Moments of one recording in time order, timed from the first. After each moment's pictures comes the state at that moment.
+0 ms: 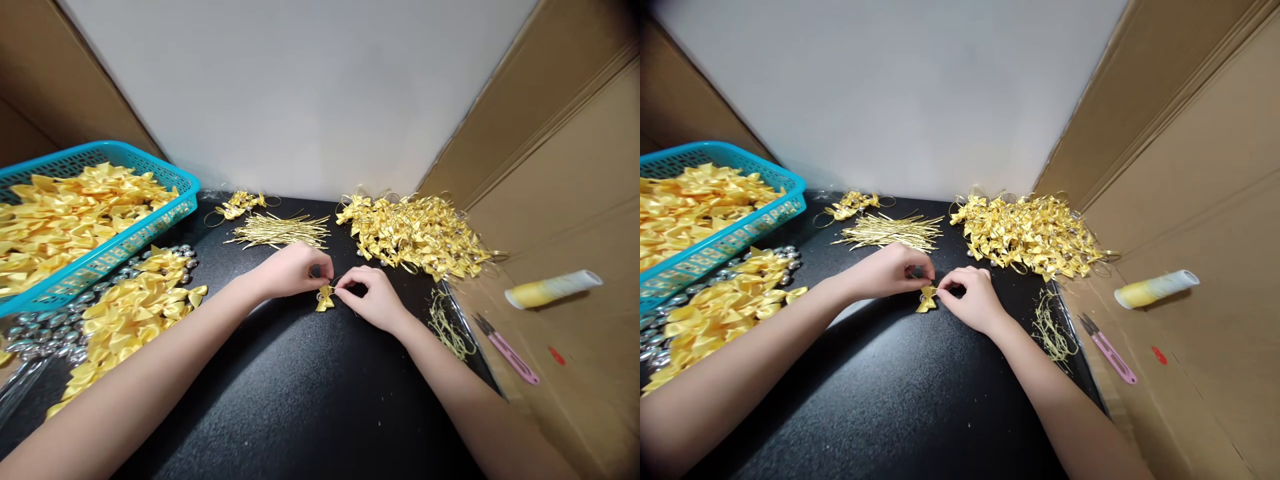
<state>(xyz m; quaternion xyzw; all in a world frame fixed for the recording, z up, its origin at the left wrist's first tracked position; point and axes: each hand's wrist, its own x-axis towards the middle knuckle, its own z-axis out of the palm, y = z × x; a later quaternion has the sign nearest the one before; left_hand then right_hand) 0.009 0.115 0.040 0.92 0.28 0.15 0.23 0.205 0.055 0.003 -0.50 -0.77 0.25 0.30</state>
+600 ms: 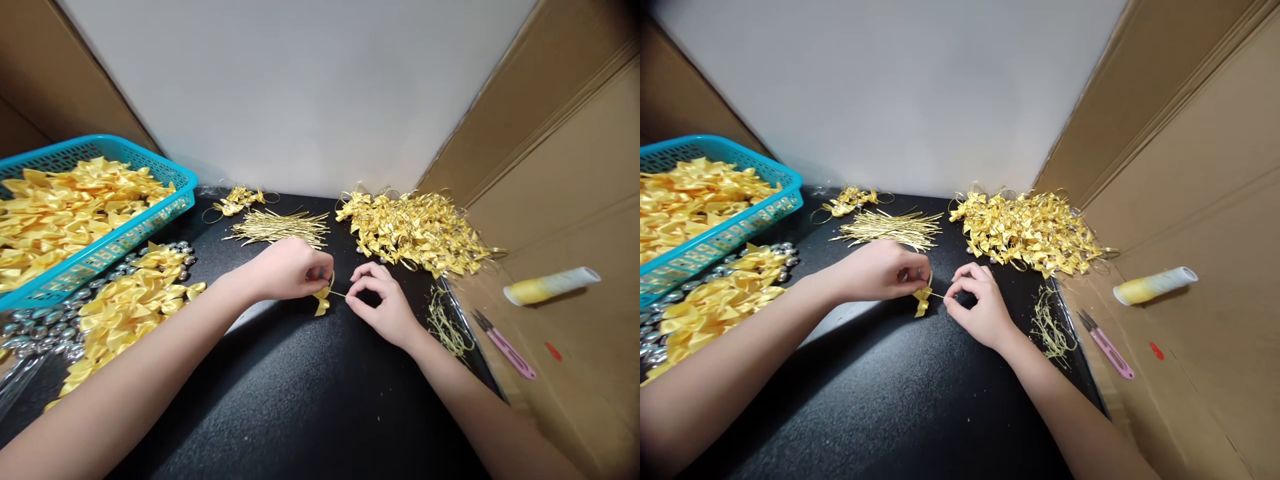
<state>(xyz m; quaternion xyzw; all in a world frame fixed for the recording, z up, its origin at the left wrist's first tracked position) 0.006 0.105 0.058 0.94 0.29 0.09 0.16 0.214 0.030 0.009 -0.50 -0.75 0.23 0.38</state>
